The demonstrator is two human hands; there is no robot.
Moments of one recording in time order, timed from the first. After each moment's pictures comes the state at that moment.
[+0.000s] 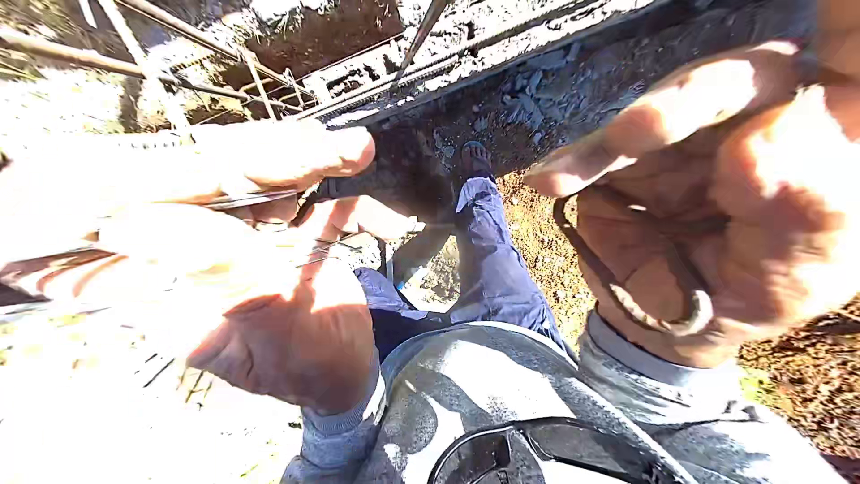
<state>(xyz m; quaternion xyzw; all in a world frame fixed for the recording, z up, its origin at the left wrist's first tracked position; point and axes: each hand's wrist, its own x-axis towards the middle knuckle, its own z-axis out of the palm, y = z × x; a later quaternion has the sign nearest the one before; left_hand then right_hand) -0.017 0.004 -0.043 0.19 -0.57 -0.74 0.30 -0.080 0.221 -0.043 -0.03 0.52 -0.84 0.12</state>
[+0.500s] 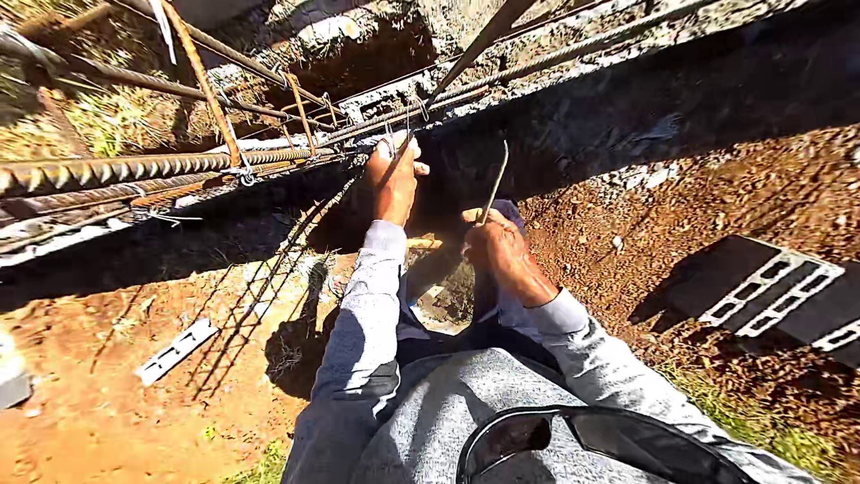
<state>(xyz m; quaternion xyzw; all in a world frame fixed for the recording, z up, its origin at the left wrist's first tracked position) -0.073 0.009 -0.277 0.39 -0.64 -0.66 -0.06 -0.010 0.218 -0.229 0.22 0.66 -0.58 0.43</state>
